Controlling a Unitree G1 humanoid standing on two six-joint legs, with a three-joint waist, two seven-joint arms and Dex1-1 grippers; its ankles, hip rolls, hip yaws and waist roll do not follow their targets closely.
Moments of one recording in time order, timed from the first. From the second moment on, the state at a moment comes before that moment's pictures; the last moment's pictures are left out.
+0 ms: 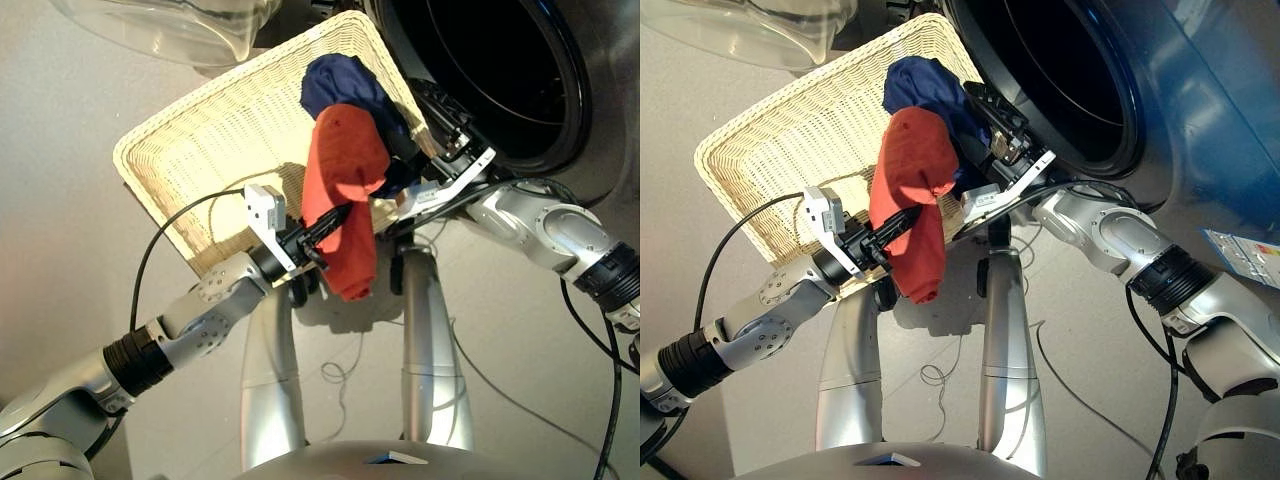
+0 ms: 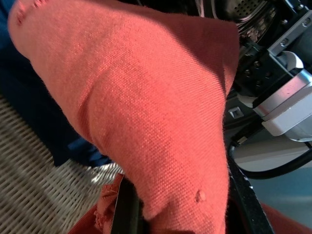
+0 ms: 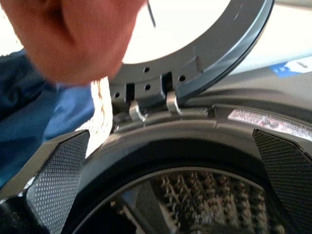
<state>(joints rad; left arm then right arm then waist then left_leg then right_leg) -0.43 0.85 -0.82 -0.20 -1.16 -0.31 -0.16 -0.80 -0.97 0.79 0.09 -0.71 -0.16 -0.47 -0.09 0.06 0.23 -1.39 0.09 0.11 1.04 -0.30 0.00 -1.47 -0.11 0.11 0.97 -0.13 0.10</state>
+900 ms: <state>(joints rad) -0.52 0.89 -0.87 -0.20 -1.21 -0.30 -0.16 -1.07 -1.10 1.22 0.08 -0.77 -0.20 -0.30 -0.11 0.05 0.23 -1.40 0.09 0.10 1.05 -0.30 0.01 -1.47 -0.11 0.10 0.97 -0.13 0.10</state>
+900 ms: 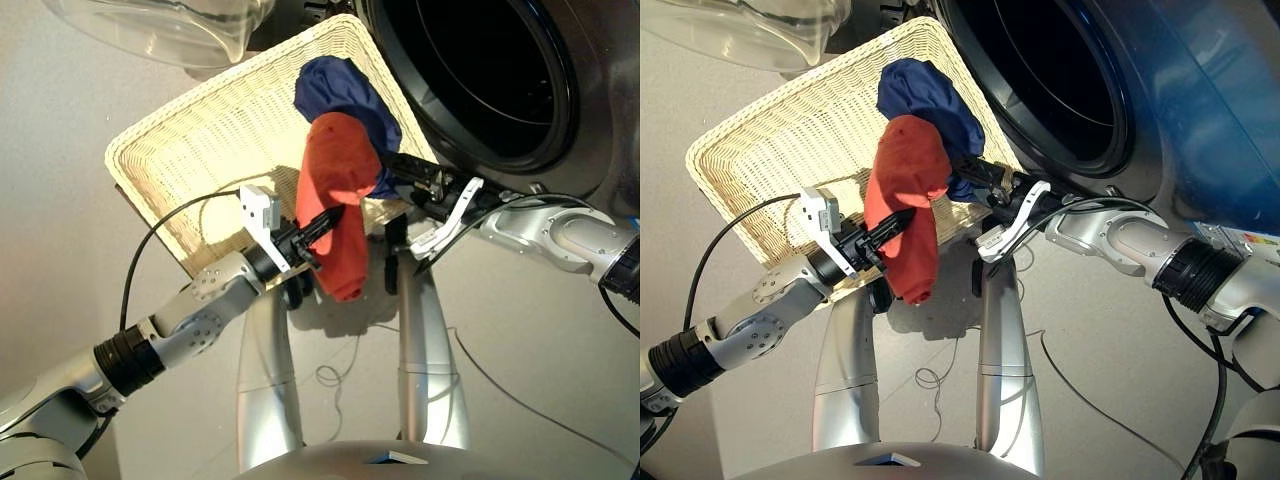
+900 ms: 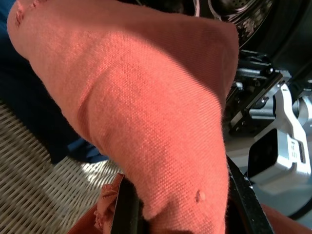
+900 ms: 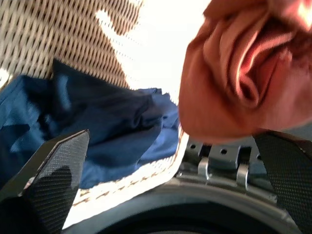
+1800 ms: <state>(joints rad) -0.53 0.72 -0.88 -0.20 -1.21 -0.30 -0.11 -1.03 -0.88 1.01 0.05 -0.72 -0.18 -0.39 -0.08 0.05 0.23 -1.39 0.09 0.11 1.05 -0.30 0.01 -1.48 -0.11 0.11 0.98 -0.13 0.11</state>
